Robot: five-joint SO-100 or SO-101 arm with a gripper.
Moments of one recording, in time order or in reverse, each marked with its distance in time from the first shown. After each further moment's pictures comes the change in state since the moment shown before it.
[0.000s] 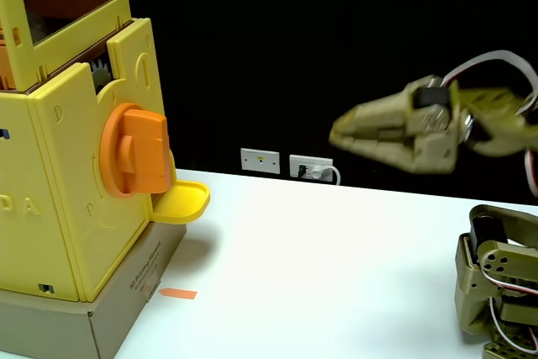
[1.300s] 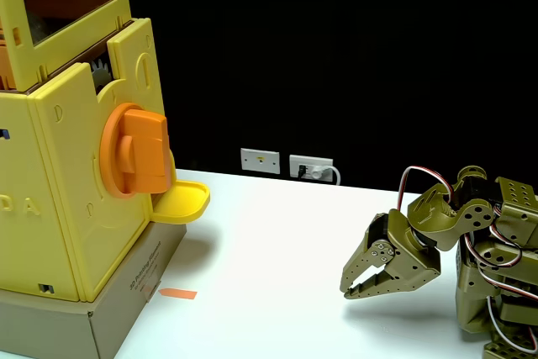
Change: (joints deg) arm 3.4 9.1 44.9 9.1 11.3
